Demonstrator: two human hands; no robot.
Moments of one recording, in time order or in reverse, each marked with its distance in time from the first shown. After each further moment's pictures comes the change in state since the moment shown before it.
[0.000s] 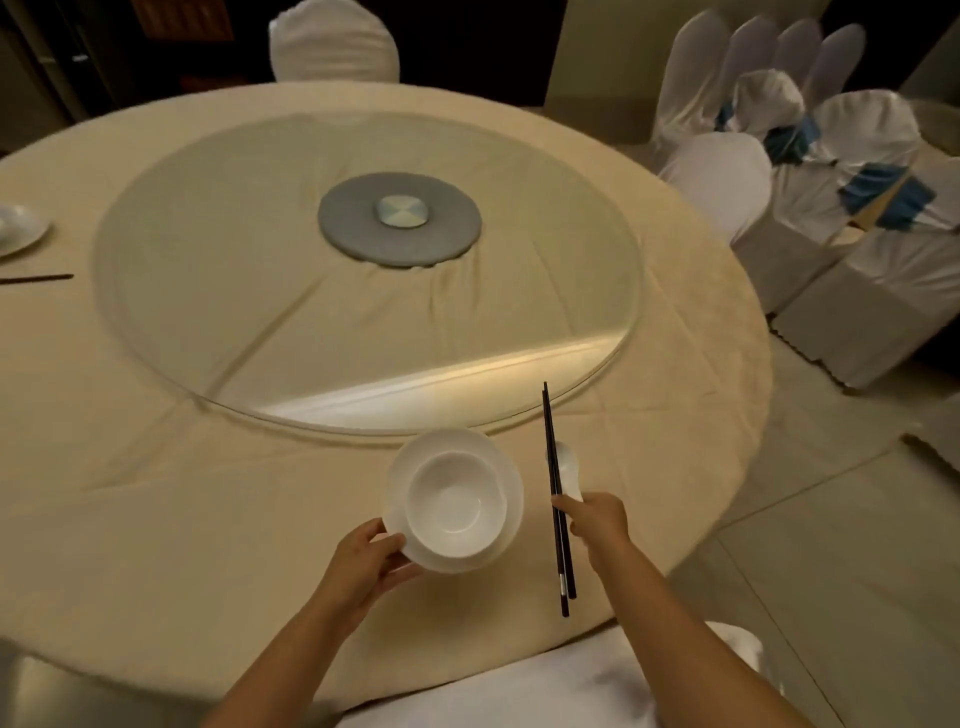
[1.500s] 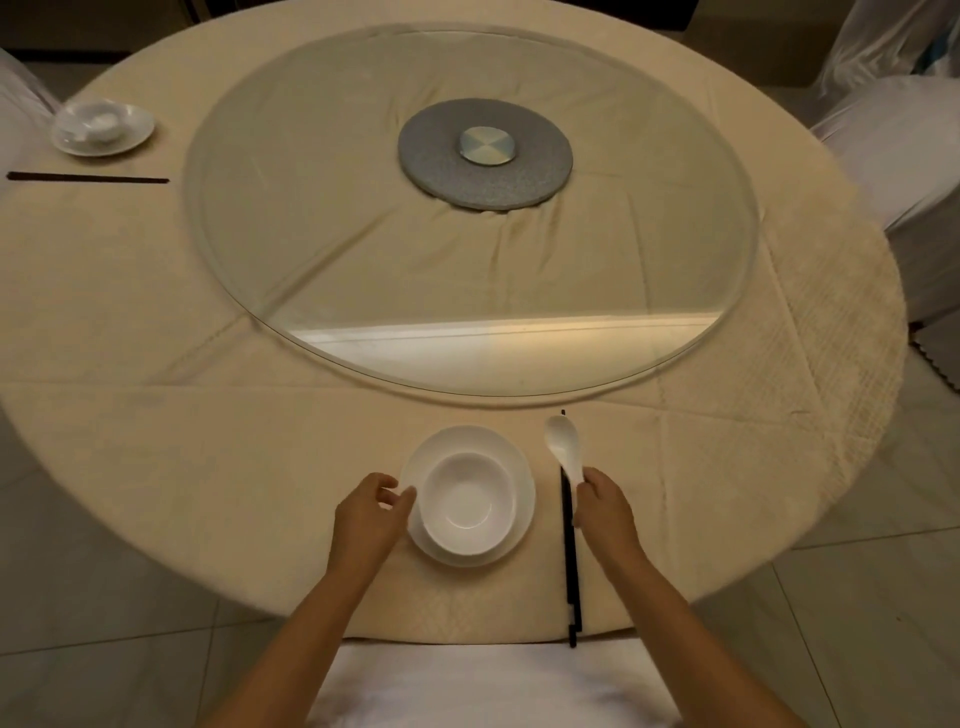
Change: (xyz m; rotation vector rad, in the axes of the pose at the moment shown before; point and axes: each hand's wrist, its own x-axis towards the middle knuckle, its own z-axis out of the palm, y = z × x) left_hand -0.001 -0.016 0.021 0.538 0.547 0.116; right_hand 0.009 -0.006 0.004 -0.163 -0.245 -0.248
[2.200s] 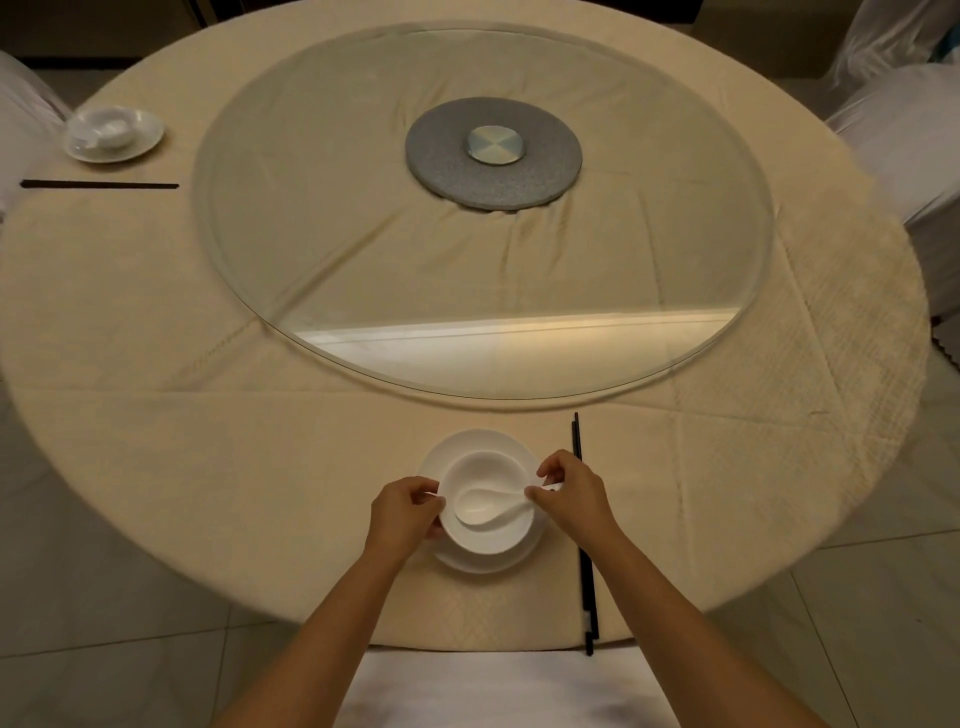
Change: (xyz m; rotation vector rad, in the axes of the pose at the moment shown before) left_hand 0.013 0.012 0.015 -0.115 -0.142 -0.050; right_hand 0.028 -0.007 0.035 -0.273 -0.115 -0.175
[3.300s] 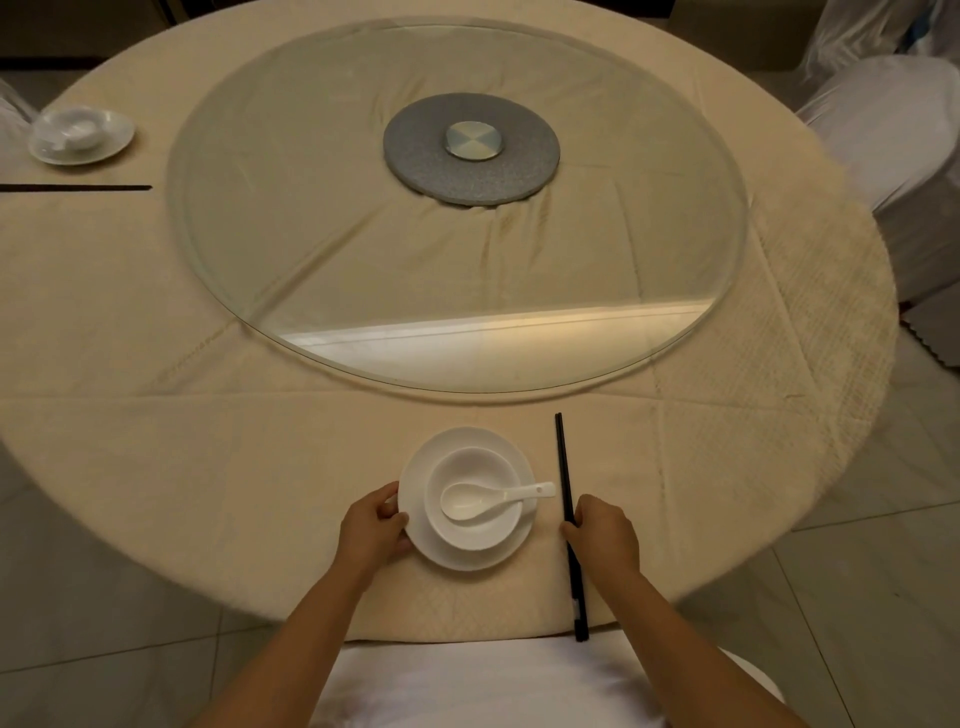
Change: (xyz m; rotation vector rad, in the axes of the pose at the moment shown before) left_hand -0.007 -0.025 -0.013 -0.108 -0.068 -0.041; right_hand -0.029 0.057 -0.007 -0.413 0.054 0.166
